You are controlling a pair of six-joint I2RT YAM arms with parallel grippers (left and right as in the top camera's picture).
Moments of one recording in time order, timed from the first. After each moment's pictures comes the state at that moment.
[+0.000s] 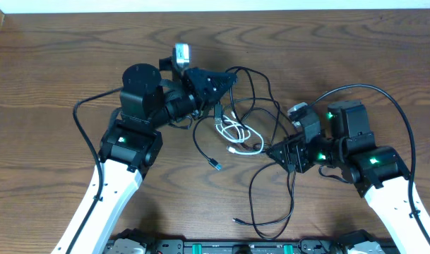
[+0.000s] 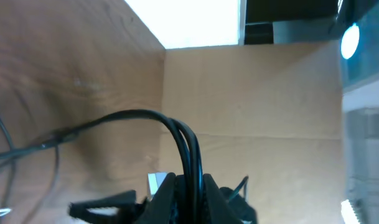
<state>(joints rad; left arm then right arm) -0.33 1.21 1.03 -0.03 0.70 -1.36 0.29 1.10 0.85 -0.71 -0.61 0.01</state>
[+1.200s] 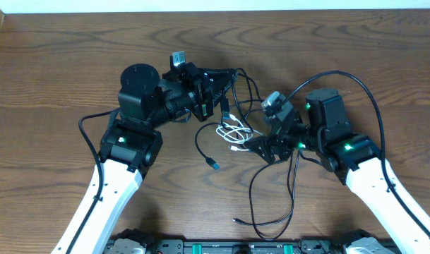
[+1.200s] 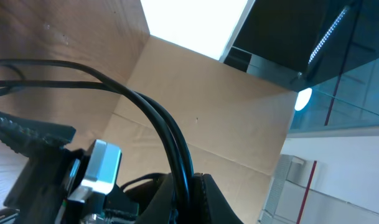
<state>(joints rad) -0.33 1.21 1.03 0.02 0.69 -1.80 0.38 1.25 0.85 -0.40 -0.63 -0.15</state>
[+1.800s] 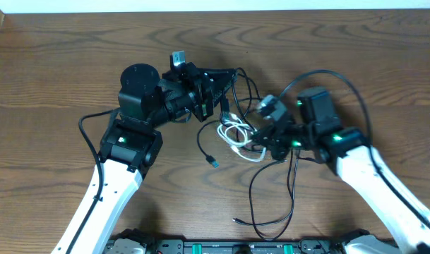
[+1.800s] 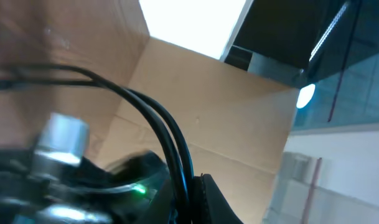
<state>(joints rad) -0.33 1.21 1.03 0.02 0.69 -1.75 0.36 1.33 0.85 -0.45 -0.67 -0.12</state>
